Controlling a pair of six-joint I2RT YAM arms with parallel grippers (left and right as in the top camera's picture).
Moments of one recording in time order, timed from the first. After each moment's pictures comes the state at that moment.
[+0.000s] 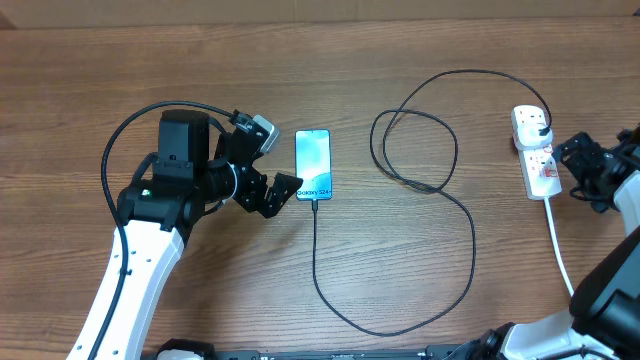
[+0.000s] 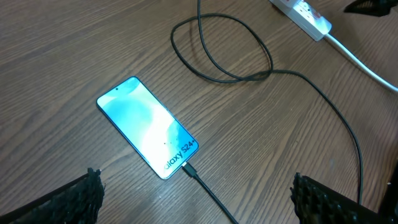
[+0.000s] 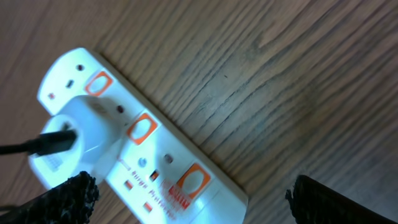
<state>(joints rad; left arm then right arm) -0.16 1.27 1.04 -0.65 0.60 0.27 -0.61 1.76 1.10 -0.43 -0.18 0.34</state>
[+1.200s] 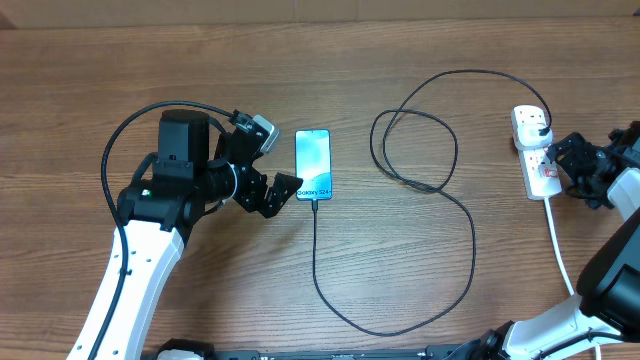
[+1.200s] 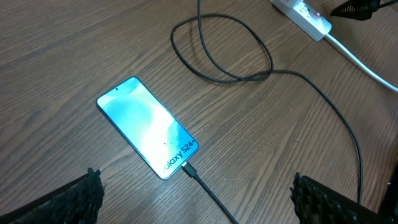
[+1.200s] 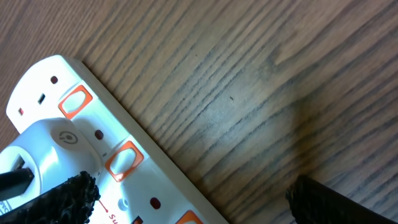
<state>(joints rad) -0.16 1.27 1.04 -0.65 0.60 0.27 -0.61 1.86 1.10 -0.31 -0.20 0.31</state>
